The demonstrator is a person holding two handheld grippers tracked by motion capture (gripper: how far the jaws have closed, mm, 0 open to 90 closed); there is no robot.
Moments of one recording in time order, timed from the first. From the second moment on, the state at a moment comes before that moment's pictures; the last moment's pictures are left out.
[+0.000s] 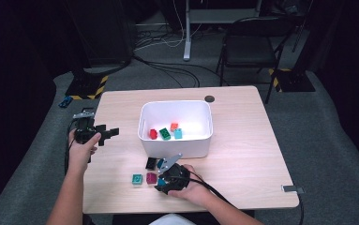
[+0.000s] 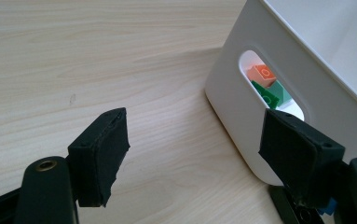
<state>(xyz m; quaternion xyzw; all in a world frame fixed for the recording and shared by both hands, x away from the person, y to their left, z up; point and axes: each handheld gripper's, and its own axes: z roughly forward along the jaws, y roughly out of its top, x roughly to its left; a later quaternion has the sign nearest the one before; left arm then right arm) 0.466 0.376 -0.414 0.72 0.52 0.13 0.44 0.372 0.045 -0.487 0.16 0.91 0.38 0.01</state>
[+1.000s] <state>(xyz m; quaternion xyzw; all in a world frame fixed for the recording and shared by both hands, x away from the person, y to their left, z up) 0.466 0.377 -0.414 0.72 0.52 0.13 0.43 0.397 0.012 -0.382 0.18 0.89 0.42 0.01</state>
